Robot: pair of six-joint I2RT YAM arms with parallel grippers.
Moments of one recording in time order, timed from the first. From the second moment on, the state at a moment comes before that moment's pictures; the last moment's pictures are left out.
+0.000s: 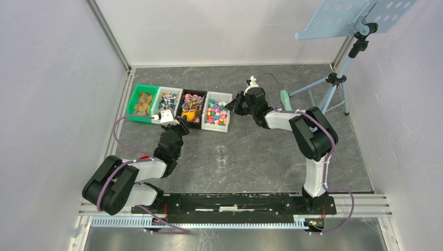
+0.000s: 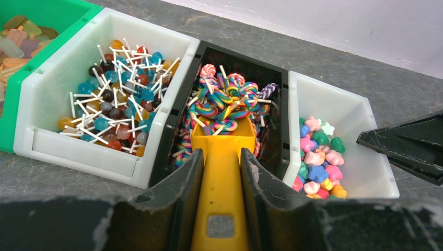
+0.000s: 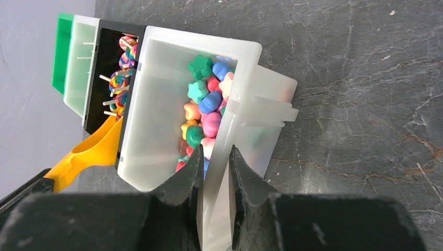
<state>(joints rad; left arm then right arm) -0.47 1.29 0.22 1.04 -0.49 -0.28 0.52 1.98 1.12 0.42 -0.18 0.75</state>
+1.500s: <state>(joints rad) -0.48 1.11 0.21 0.90 -0.50 -0.25 0.50 1.98 1.11 0.42 -0.21 0.77</state>
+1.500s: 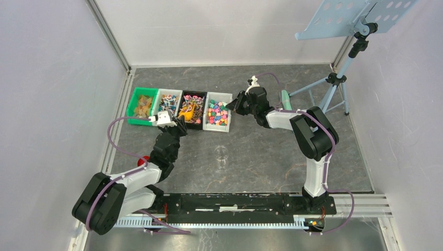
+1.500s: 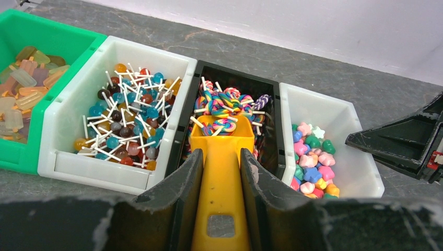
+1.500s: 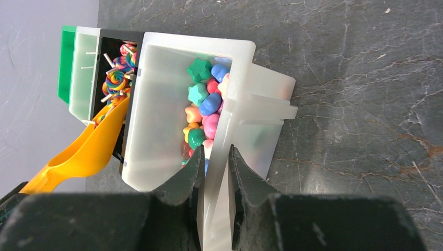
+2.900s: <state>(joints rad) -0.50 0.65 0.17 0.73 -0.37 -0.24 0.44 1.92 1.13 0.28 -0.33 0.69</state>
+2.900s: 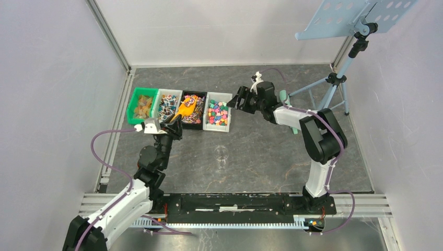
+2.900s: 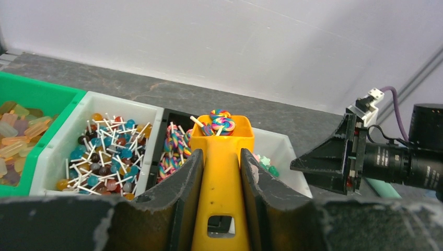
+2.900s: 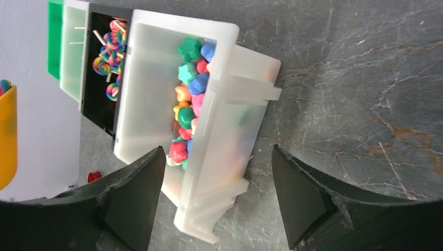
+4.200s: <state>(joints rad) -0.50 0.51 0.20 0.76 0.09 0.08 0.47 1.80 1.23 0.55 -0.78 1.01</state>
